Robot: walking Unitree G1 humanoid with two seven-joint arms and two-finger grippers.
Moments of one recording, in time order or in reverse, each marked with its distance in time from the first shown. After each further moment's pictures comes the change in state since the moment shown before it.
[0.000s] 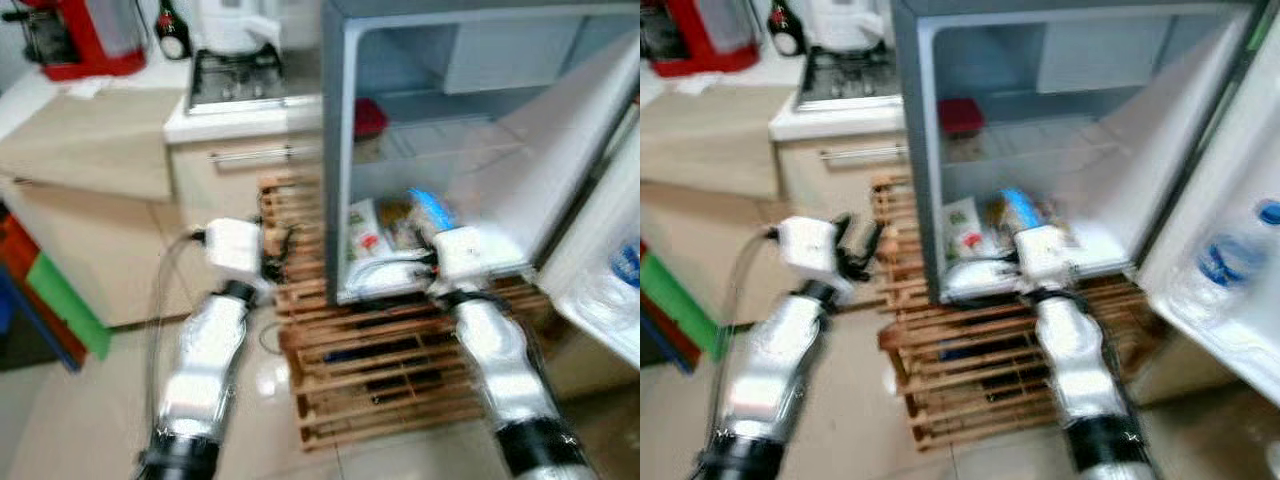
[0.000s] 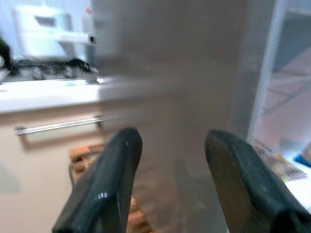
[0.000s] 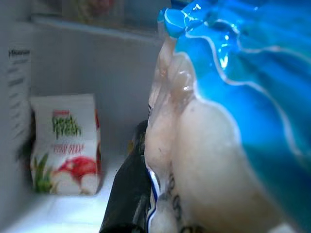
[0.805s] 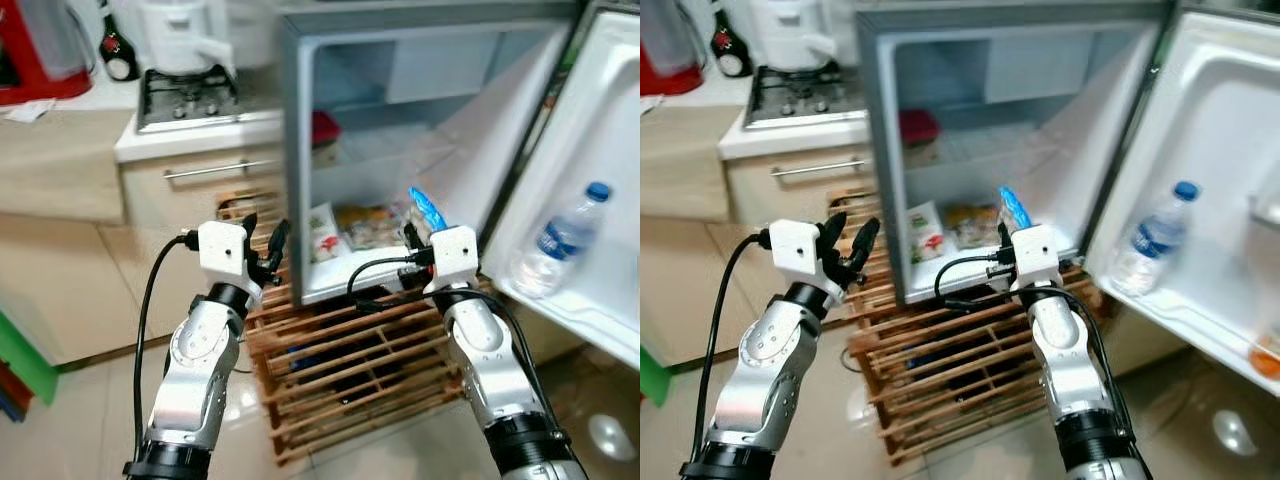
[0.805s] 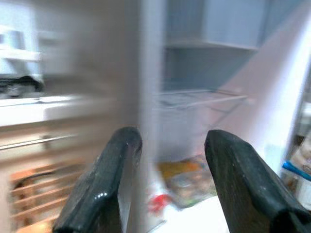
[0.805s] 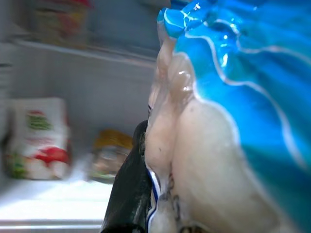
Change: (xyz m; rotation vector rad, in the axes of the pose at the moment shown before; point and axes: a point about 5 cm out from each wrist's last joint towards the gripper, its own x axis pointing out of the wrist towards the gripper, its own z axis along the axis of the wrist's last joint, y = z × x) left arm -0.012 0.004 0.003 -0.027 -0.043 0.016; right arm 0.008 0.018 0.010 0.003 -0.037 0.073
